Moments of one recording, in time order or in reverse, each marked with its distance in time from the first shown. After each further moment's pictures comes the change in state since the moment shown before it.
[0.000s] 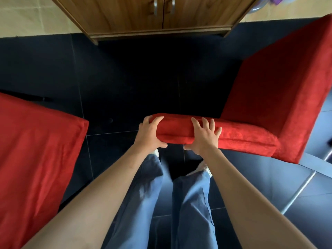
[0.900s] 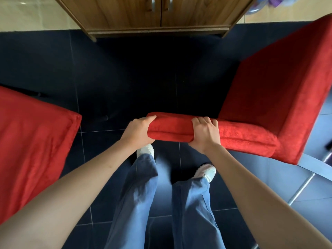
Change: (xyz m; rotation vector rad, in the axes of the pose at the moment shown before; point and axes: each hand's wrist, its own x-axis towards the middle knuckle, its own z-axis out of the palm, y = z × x) left_hand -0.008 -0.006 -0.006 0.069 0.095 0.178; right_hand 0.005 0.034 0.005 -0.159 0.254 -0.290
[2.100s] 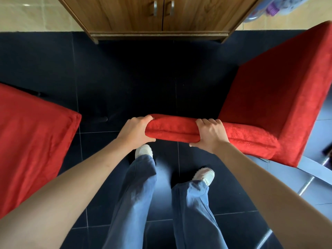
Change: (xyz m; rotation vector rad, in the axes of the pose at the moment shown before) left_hand -0.005 0.005 -0.013 0.069 0.030 0.050; right_hand -0.002 0.025 -0.011 -0.140 0.007 -0.135
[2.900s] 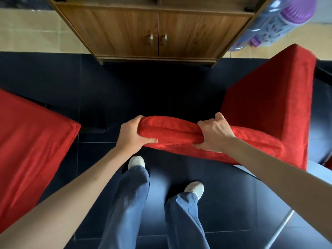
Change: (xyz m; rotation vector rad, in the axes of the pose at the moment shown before) left_hand -0.018 0.065 -0.025 -0.433 0.313 -0.047; right_hand -0.017 0.057 -0.088 -0.251 0.090 -0.212
